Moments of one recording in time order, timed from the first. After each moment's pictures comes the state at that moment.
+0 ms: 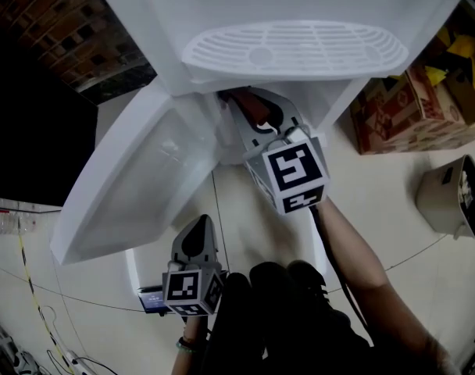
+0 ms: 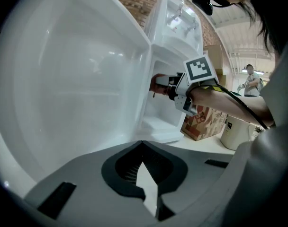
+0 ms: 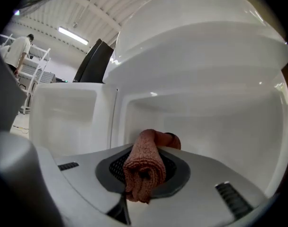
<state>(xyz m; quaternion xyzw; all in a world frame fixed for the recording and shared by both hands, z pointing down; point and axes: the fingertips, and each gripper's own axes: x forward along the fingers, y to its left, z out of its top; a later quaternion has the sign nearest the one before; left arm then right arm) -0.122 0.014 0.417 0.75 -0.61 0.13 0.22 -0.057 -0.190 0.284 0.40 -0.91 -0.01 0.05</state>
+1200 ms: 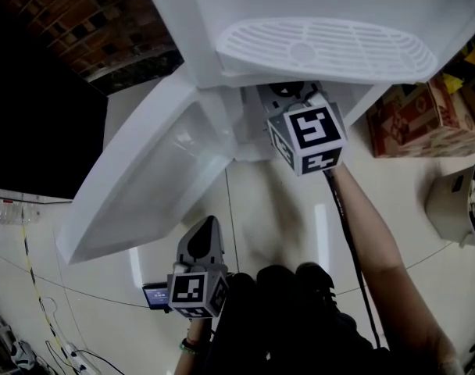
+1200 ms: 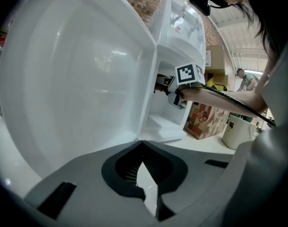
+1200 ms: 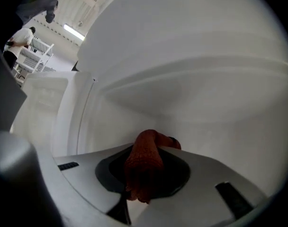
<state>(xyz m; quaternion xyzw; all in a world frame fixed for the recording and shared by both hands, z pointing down) -0.137 0.021 0.422 0.74 -0.62 0.13 0.23 -0.055 -0.251 0.278 0.42 -0.90 -0.06 0.03</state>
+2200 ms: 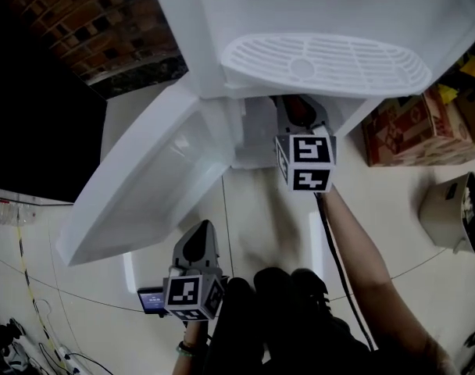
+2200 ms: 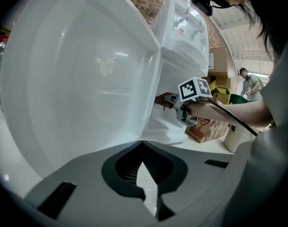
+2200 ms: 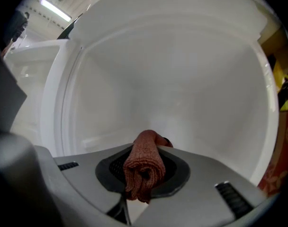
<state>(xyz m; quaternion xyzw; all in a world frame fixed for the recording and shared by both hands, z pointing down) -0.143 0.018 0.420 0.73 -0.63 0.12 0.23 0.003 -0.252 0.351 0.54 -0.83 0.01 0.11</state>
